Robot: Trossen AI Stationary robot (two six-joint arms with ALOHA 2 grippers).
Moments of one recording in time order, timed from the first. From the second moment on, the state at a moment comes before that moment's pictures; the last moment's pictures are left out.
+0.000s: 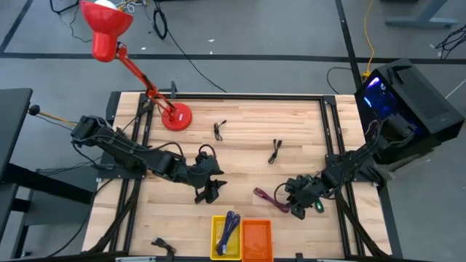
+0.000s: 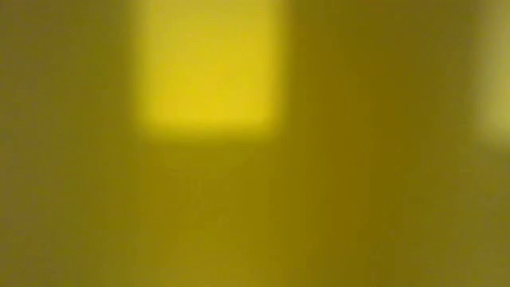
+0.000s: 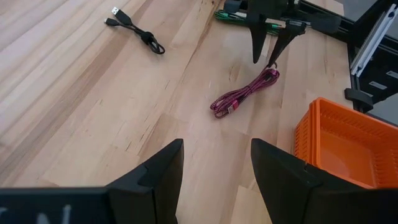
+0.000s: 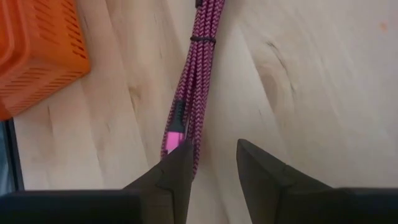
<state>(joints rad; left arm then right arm) -0.37 1.46 1.05 -0.28 -0.40 -0.62 0.62 1.34 0.48 -0.16 0.10 0.99</state>
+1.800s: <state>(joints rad) -0.37 1.46 1.05 -0.28 -0.40 -0.62 0.60 1.50 0.49 0.07 0.10 0.83</state>
